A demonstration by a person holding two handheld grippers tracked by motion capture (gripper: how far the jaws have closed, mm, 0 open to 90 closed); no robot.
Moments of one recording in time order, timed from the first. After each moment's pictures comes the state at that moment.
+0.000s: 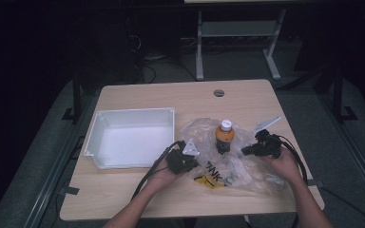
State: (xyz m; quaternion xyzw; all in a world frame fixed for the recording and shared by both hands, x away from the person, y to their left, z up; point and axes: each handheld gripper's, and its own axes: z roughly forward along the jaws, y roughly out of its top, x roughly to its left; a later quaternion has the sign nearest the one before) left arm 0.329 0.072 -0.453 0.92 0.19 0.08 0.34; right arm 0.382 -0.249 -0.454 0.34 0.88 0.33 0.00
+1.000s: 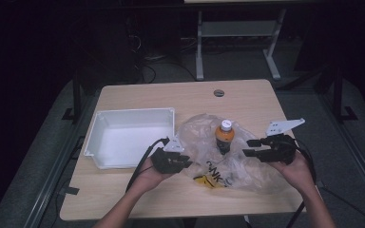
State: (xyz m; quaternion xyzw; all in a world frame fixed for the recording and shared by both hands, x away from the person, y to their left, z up) left arm 0.319 0.114 -0.416 0.90 0.21 0.08 0.38; right arm 0.323 -0.248 -0.385 0.28 0.86 0.43 0.08
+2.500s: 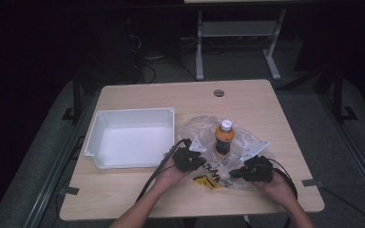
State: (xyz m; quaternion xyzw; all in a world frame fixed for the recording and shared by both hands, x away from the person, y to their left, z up) left arm 0.336 0.055 -0.453 0.91 0.22 0.07 0.35; right arm 0.307 -0.202 -0.458 0.24 0.91 0.34 0.01
